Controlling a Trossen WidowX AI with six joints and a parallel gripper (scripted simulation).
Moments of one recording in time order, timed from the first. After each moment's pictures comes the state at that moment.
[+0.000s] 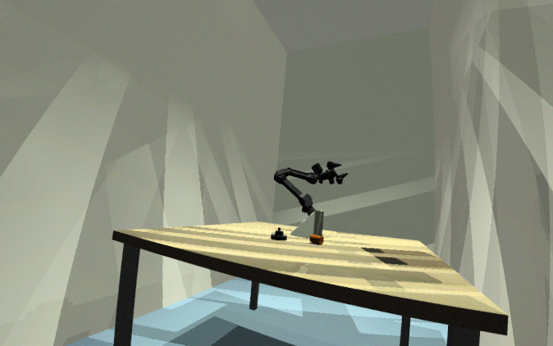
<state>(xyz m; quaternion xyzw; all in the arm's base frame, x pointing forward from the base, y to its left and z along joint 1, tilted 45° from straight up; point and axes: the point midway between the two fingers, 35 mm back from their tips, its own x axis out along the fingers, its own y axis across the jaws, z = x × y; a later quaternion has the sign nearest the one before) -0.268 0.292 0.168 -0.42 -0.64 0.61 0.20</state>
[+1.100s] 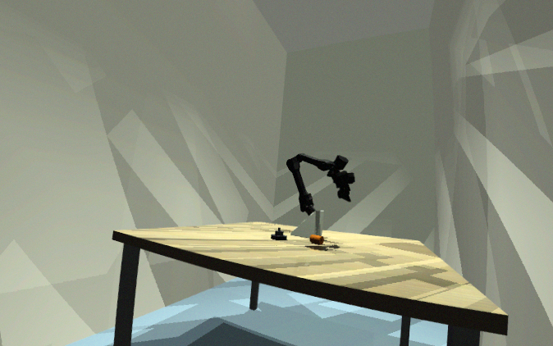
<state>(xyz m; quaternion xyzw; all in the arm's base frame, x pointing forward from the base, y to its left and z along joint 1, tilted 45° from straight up) 0.190 0.282 -0.049 -0.74 0.29 0.44 0.42</state>
